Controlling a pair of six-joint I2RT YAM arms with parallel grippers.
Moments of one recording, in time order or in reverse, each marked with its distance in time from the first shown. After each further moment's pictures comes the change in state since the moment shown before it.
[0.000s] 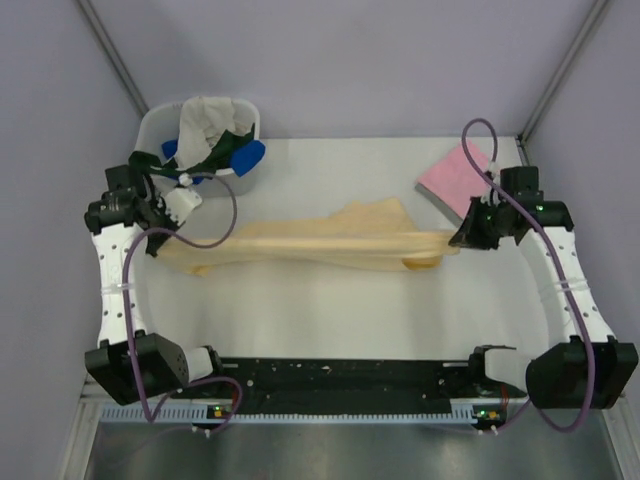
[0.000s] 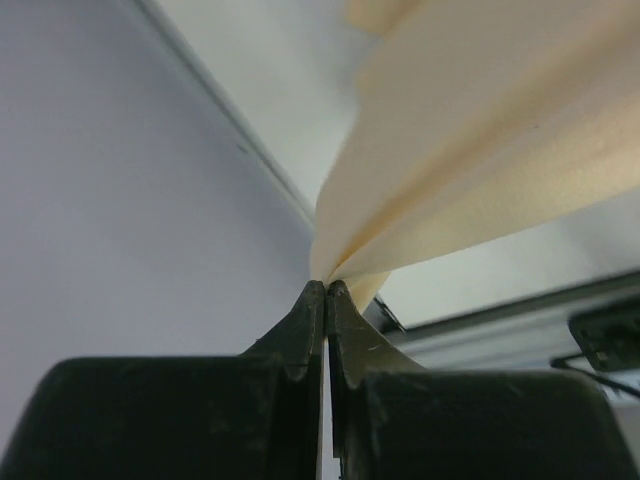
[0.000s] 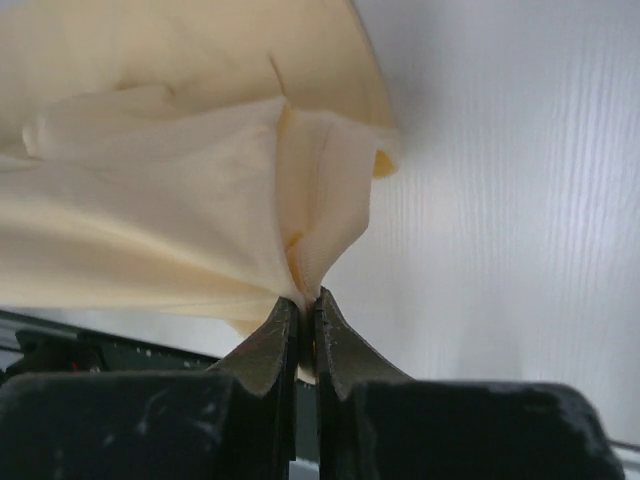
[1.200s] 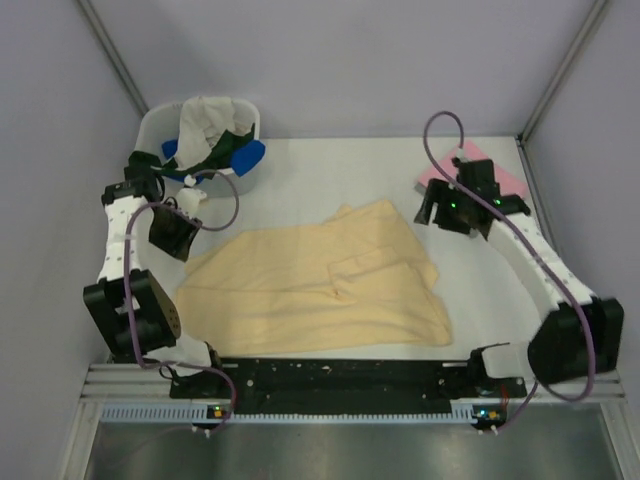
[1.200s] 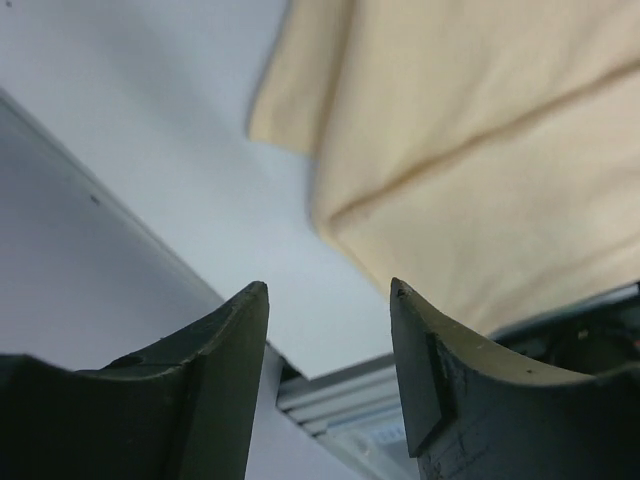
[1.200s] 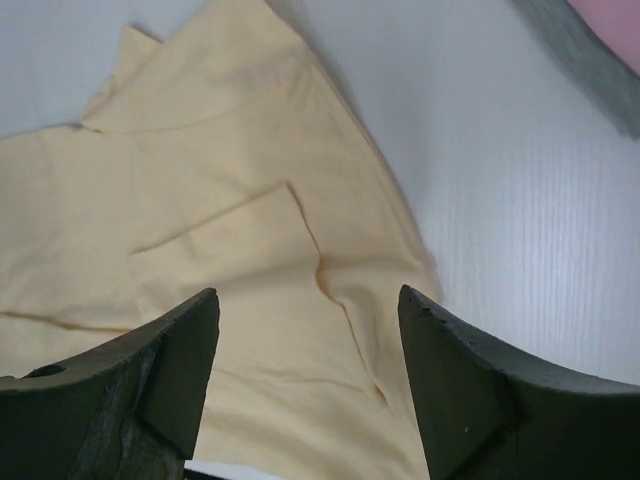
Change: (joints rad) left arm 0.012 0.216 -0.090 -0.072 0.086 -0.106; right arm 0.164 -0.015 -0.204 0.277 0.173 0.163
